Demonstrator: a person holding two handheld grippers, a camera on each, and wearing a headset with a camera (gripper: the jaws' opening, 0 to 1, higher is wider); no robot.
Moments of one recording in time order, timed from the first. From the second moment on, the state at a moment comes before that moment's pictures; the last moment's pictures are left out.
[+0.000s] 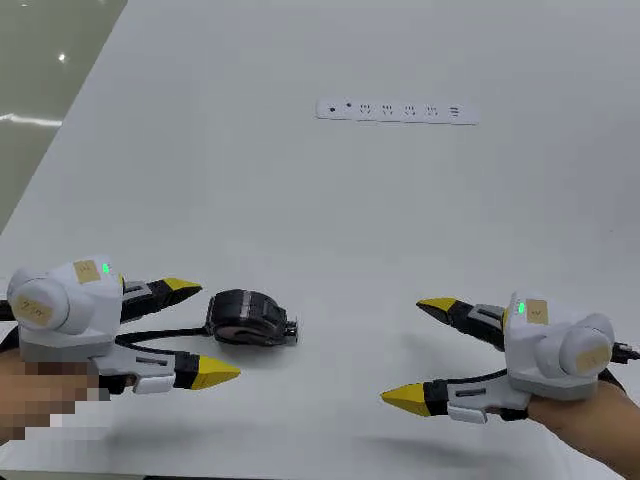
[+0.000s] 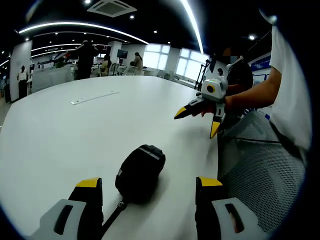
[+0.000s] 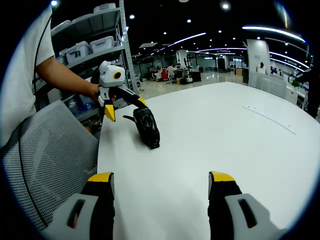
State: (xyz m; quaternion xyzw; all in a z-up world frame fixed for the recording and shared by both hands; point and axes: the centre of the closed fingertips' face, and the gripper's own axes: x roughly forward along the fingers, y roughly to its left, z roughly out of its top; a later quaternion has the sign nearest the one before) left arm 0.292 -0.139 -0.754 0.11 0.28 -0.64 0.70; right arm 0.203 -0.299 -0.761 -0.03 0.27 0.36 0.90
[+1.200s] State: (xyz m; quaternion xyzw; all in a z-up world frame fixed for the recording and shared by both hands) left arm 0.302 -0.150 -0.778 0.14 0.30 -0.67 0.66; right arm 0.200 -0.295 -0.762 0.00 0.27 0.36 0.89
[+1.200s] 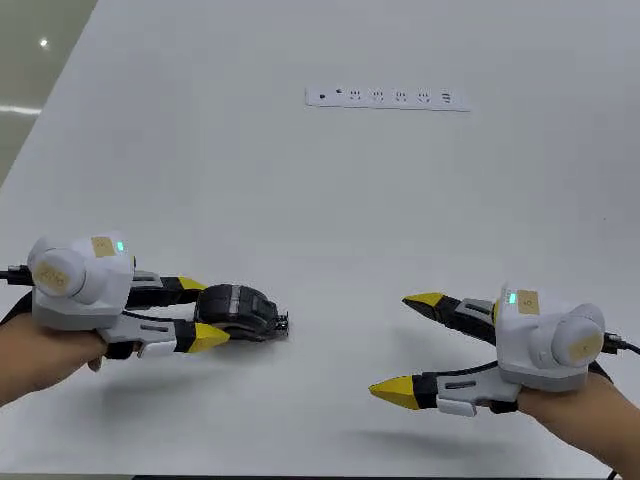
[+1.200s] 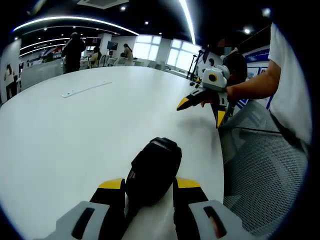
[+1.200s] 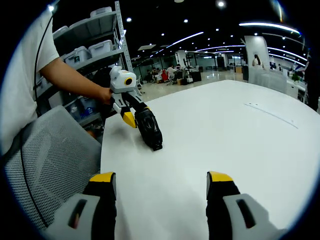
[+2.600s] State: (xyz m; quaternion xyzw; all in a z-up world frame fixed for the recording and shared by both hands) left arm 0.303 -0.153 -0.782 0.25 0.26 -0.70 0.61; right arm 0.242 -0.246 -0.793 -0.07 0.27 0.44 0.86
